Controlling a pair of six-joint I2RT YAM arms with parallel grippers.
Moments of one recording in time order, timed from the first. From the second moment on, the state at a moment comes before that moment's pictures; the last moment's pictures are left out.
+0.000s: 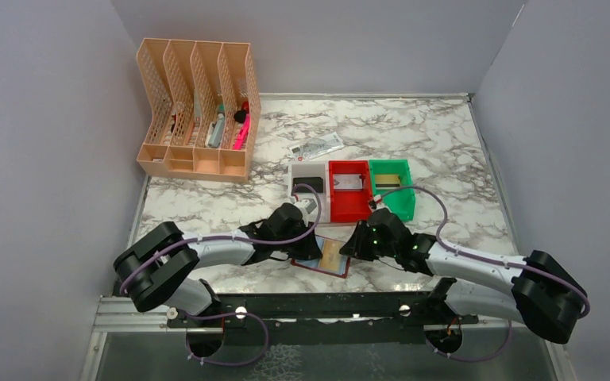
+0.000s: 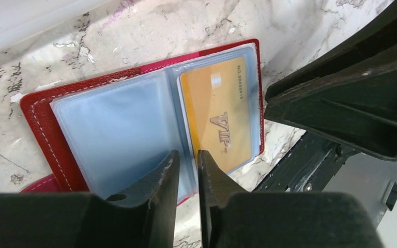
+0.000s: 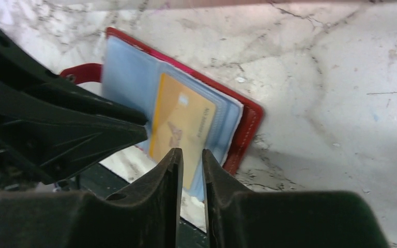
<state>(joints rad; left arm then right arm) -0.90 1.43 0.49 0.20 0.25 -0.72 0.85 1.14 0.38 -0.02 -0.03 0.96</state>
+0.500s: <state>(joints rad) -0.90 1.38 0.49 0.18 0.25 -0.71 0.85 1.20 0.36 0.06 -0.11 0.96</state>
